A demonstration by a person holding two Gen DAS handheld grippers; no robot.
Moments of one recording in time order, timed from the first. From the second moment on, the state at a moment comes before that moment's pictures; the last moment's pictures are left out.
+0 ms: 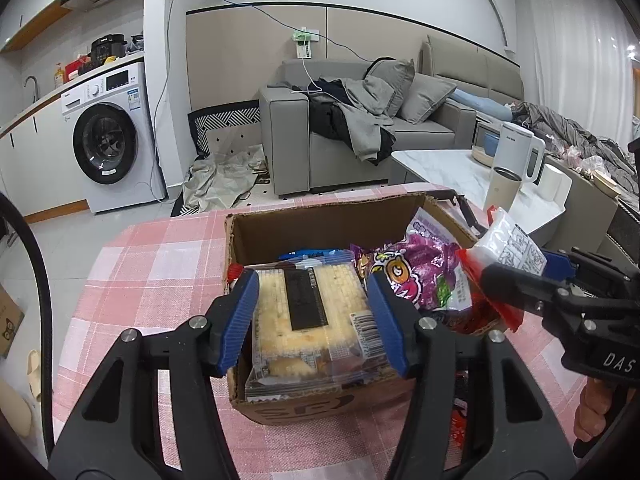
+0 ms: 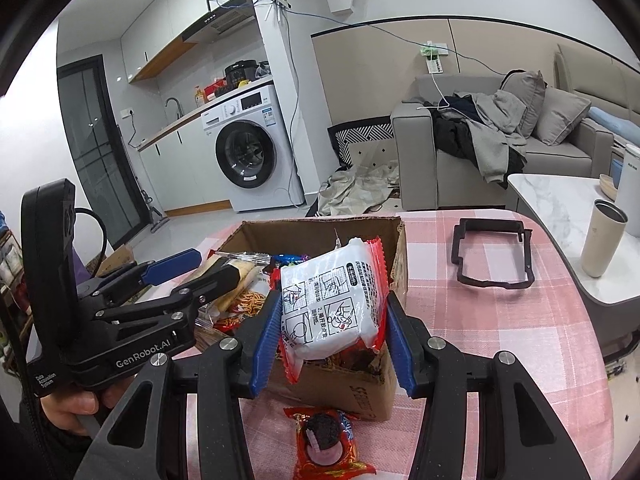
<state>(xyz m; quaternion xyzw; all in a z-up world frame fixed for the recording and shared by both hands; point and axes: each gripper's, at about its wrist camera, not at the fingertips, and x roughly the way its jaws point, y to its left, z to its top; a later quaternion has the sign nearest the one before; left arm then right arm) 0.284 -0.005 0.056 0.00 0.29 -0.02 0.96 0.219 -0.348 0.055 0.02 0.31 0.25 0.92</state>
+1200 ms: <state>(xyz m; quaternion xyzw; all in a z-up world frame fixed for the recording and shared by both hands) 0.197 0.006 0.060 0.00 0.27 -0.03 0.96 0.175 -0.358 0.055 -0.04 0.29 0.23 0.93</state>
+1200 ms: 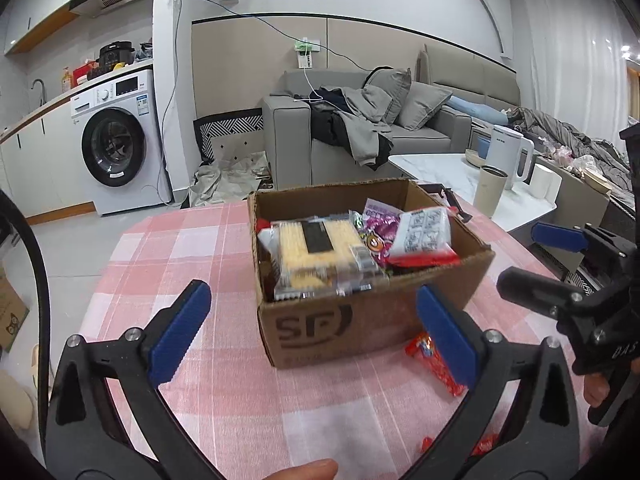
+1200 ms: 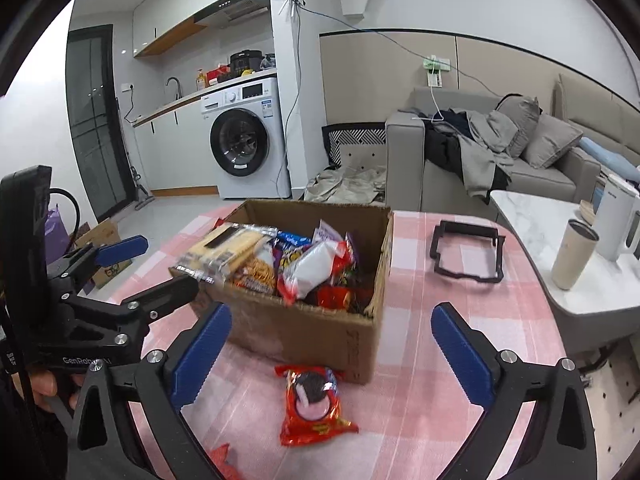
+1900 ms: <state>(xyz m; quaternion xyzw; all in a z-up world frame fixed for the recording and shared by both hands) 0.101 -0.004 0.034 -0.01 0.27 -0.02 0.96 0.113 -0.380 0.021 -0.01 0.32 0.26 0.91</state>
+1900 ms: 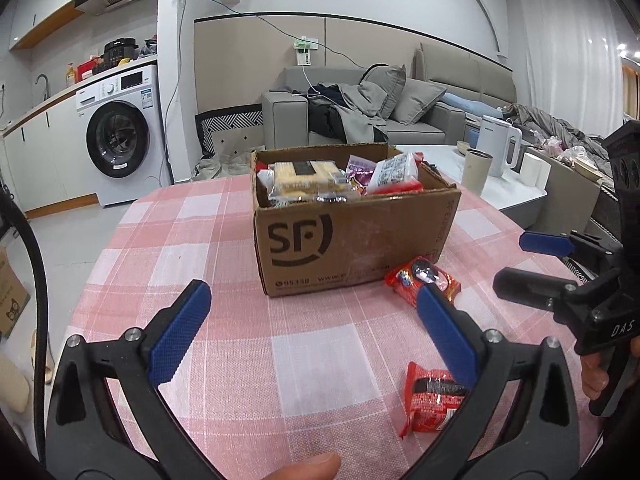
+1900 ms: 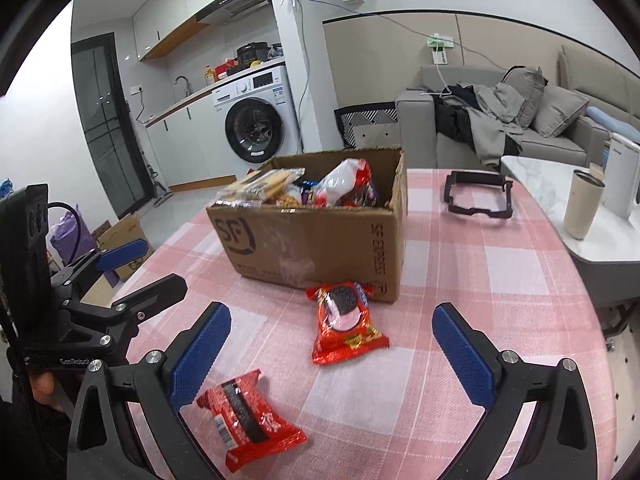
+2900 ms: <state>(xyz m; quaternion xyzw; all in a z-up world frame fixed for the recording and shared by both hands) 0.093 -0.069 -0.007 0.04 0.36 -0.13 0.92 0.126 -0.394 -0.002 -0.02 0.38 0.24 0.89</state>
